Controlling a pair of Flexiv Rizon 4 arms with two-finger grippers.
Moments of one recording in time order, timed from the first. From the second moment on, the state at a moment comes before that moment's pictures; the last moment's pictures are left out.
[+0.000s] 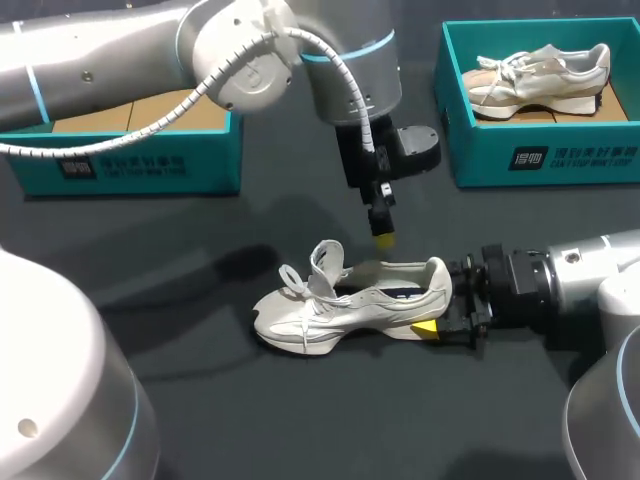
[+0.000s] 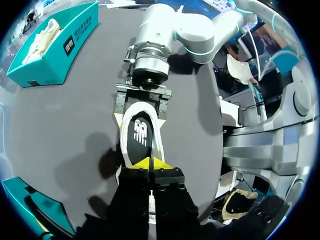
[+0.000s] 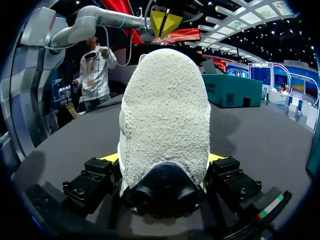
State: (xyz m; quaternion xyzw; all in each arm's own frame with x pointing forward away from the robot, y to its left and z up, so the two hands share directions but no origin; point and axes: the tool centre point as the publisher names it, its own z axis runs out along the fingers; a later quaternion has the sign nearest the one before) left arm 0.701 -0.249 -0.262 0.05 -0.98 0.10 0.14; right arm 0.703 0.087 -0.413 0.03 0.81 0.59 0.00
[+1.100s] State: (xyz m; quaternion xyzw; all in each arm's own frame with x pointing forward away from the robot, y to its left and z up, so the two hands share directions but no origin) left arm 0.684 -0.262 -0.319 0.05 -0.99 0.06 0.11; right arm 0.703 0.087 -0.413 0.03 0.81 0.59 0.00
